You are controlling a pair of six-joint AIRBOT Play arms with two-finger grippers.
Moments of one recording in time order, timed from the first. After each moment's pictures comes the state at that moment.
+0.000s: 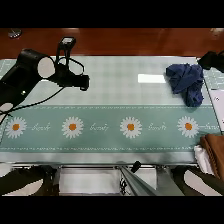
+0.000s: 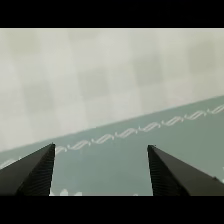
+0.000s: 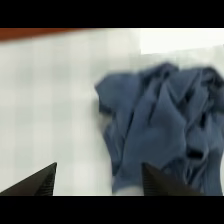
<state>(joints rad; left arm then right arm) -0.43 -1.29 1.31 1.56 -1.08 -1.77 -0.26 -1.14 1.27 -1.28 0.88 1.38</state>
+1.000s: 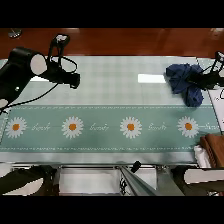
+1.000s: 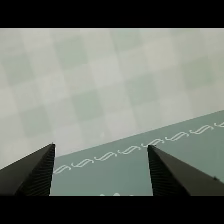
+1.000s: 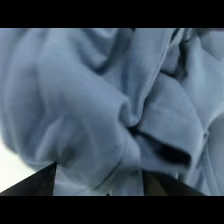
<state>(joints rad) -0.35 -1.29 1.31 1.62 -1.11 -1.62 -0.34 -1.60 1.27 -1.32 0.73 1.51</state>
